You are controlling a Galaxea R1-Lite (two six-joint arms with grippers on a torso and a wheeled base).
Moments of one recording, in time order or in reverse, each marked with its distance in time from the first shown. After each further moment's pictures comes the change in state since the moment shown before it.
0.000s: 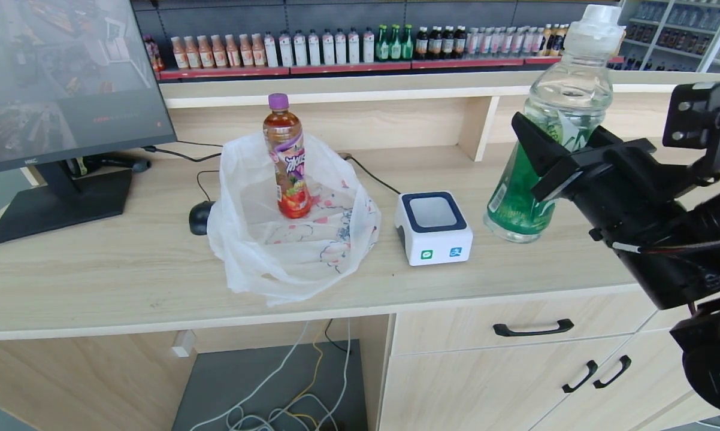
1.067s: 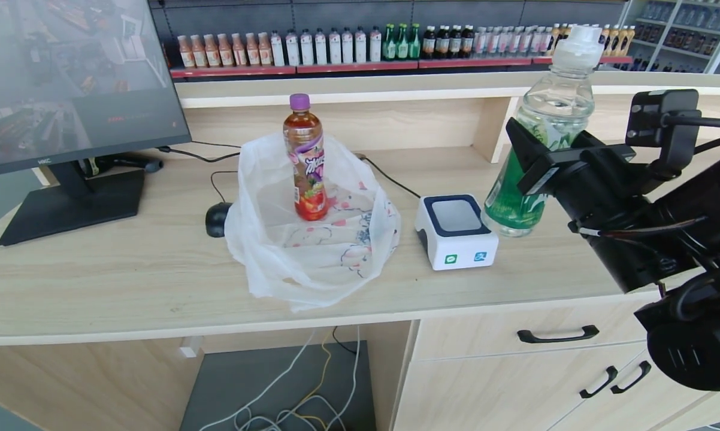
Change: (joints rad) left arm -0.001 0.000 0.000 0.000 0.001 -0.002; right arm -0.031 0.082 -0.072 0.001 -0.071 -0.004
